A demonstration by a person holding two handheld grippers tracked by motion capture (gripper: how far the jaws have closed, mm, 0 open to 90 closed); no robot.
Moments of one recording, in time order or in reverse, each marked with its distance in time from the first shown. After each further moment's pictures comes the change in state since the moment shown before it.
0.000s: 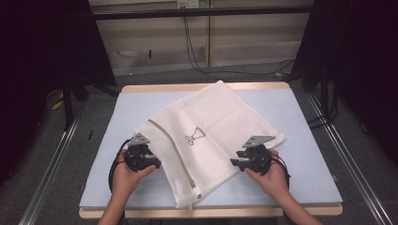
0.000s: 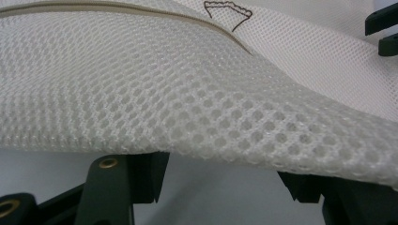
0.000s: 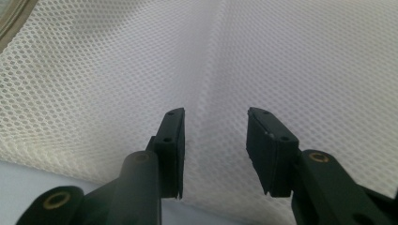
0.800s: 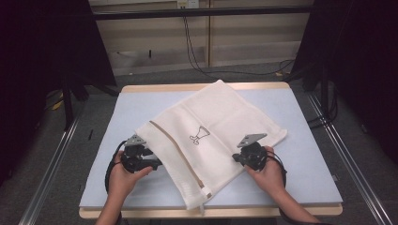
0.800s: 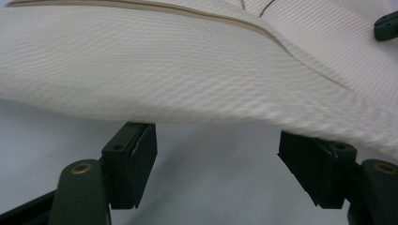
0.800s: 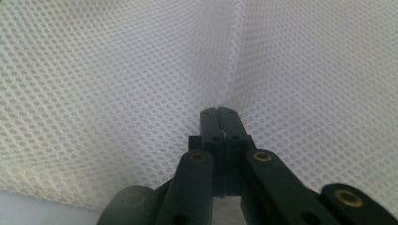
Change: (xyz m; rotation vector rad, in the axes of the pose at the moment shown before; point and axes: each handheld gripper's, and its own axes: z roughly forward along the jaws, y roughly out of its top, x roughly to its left) left arm 0.009 -0.008 -0.007 0.019 0.023 -0.047; right arm -0.011 0.005 0.008 0.084 -0.029 -0.079
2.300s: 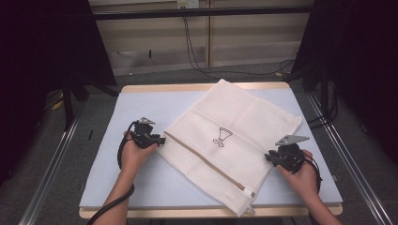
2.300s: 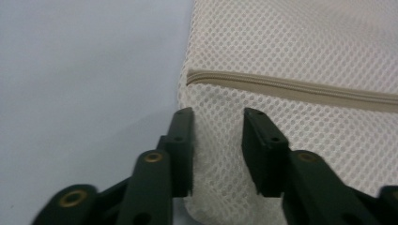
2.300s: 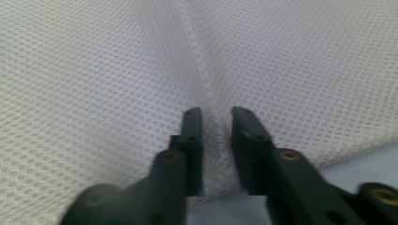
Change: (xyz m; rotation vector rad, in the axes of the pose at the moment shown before) left arm 0.039 0.046 0.054 0.126 0.119 0.011; right arm -0.055 -0.061 -0.049 -0.006 -0.176 0.166
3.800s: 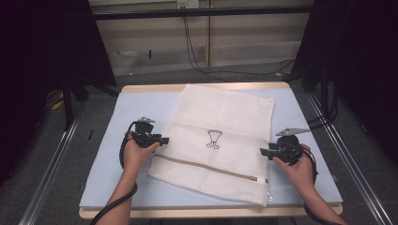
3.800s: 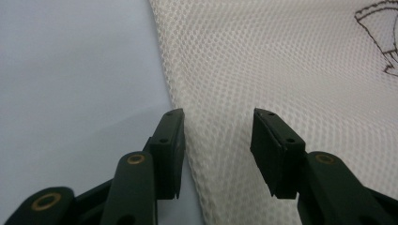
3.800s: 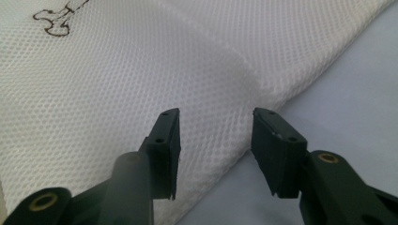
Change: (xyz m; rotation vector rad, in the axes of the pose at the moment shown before) left arm -0.001 0.004 0.007 -0.025 -0.057 -0.082; right arm -0.011 0.012 0.009 -0.045 0.048 0.138
